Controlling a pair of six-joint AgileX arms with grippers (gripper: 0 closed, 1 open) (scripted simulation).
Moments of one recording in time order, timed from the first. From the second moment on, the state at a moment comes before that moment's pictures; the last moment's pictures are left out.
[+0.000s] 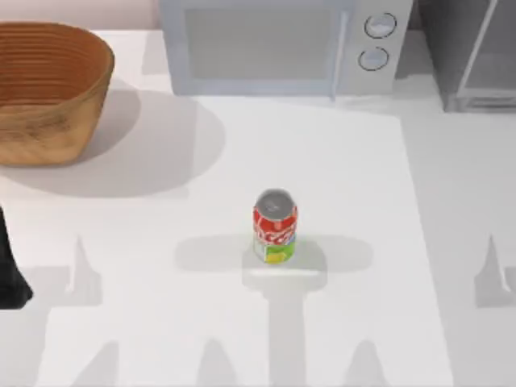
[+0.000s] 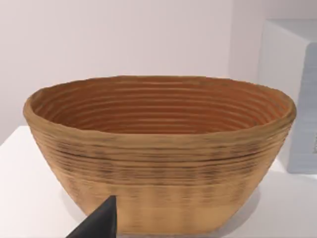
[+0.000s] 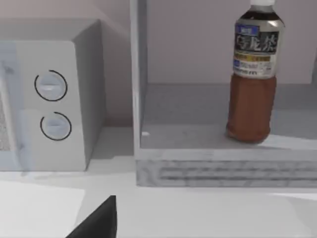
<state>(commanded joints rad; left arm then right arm) 0.00 0.00 0.00 0.00 0.00 0.00 0.00 0.00 0.00 0.00 0.00 0.00</state>
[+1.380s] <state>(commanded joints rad) 0.00 0.00 0.00 0.00 0.00 0.00 -0.19 1.79 0.79 0.97 -0.17 0.02</state>
